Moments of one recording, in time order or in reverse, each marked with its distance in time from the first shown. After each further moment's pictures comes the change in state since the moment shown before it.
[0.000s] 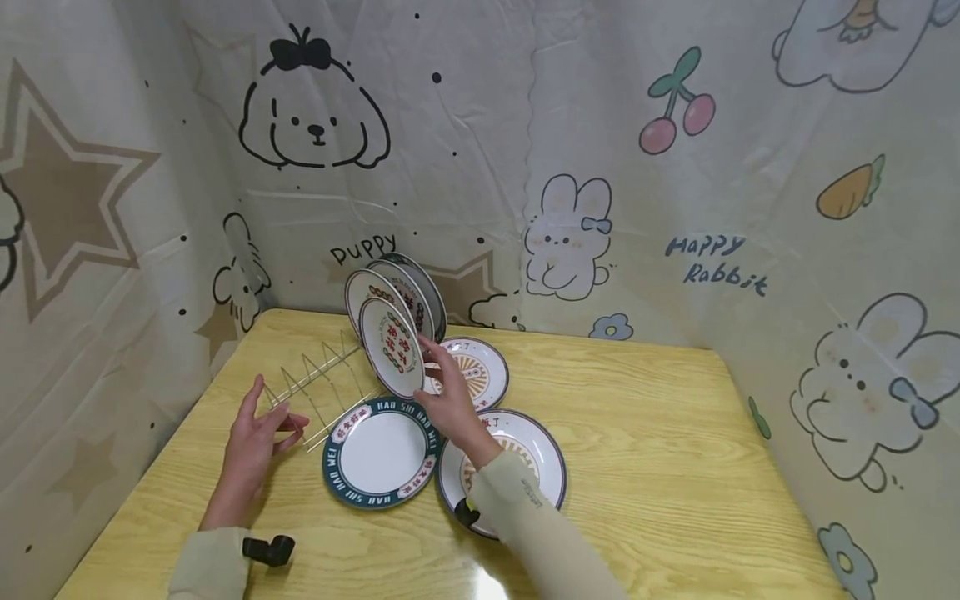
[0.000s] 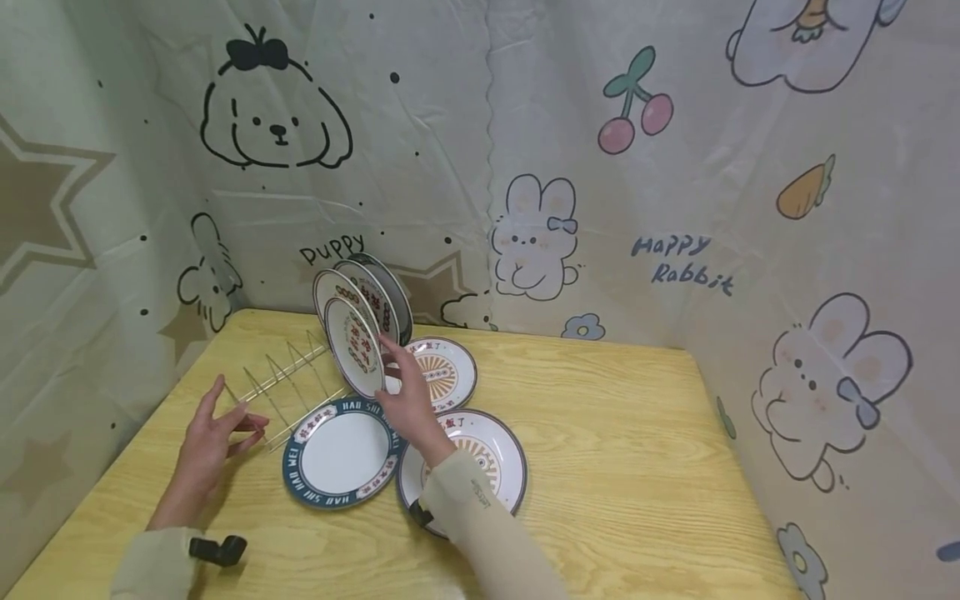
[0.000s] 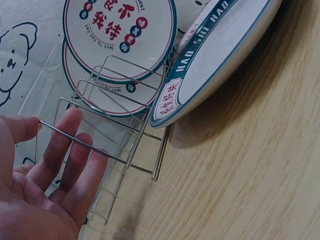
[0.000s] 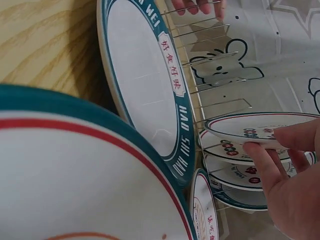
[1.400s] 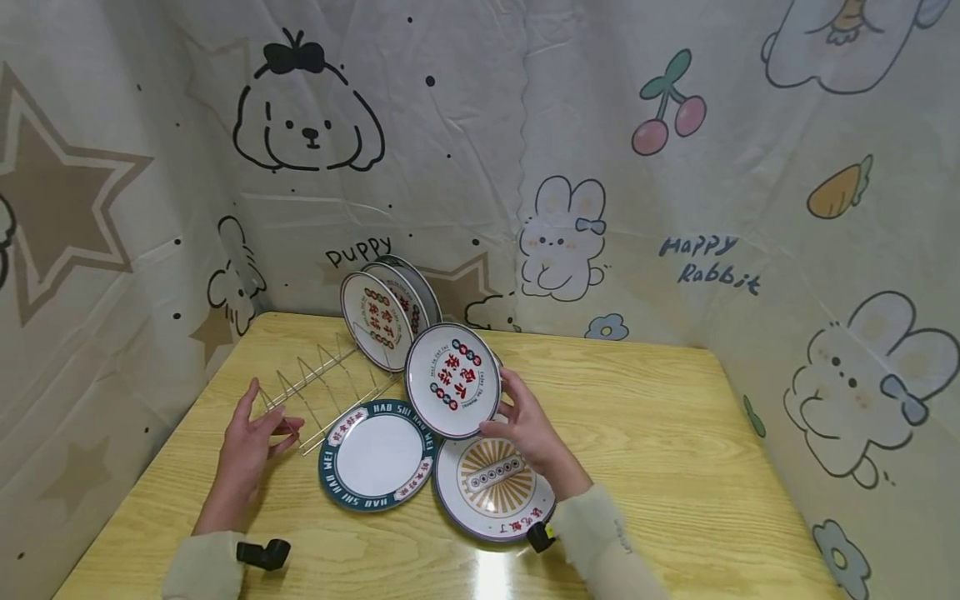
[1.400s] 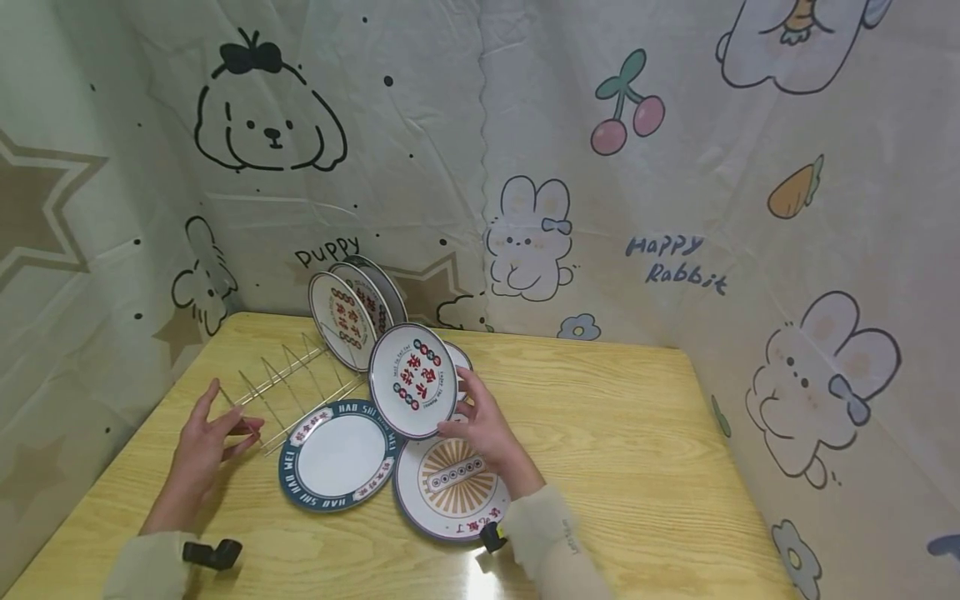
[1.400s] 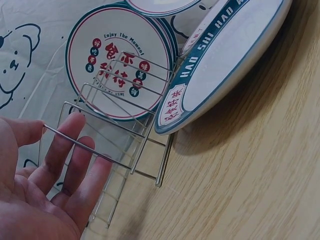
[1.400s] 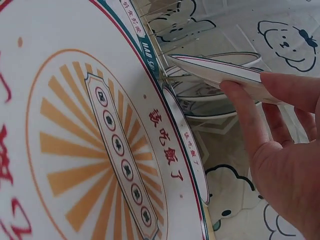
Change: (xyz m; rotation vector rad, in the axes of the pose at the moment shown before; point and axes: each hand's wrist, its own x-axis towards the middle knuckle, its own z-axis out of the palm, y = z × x) left_hand -0.001 0.004 0.001 -0.051 -0.003 0.015; right_hand -0.062 0.011 -0.108 0.351 -0.125 0.193
